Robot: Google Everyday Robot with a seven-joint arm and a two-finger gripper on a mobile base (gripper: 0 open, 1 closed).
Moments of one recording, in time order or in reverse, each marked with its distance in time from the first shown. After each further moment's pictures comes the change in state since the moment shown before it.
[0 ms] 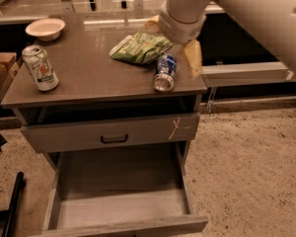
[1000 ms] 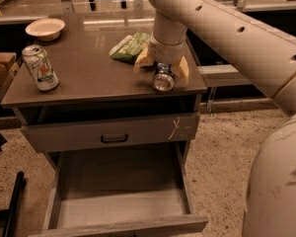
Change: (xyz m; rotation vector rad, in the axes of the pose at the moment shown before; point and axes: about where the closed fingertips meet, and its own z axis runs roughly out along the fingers) arm -0.019 0.004 0.091 -0.133 -0.168 -0.592
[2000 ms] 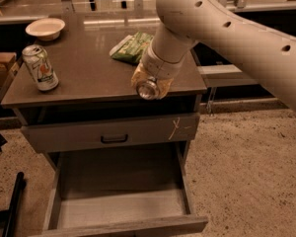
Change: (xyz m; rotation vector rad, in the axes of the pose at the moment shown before) arm -0.067 -0.025 -0.013 0.227 0.004 -0.040
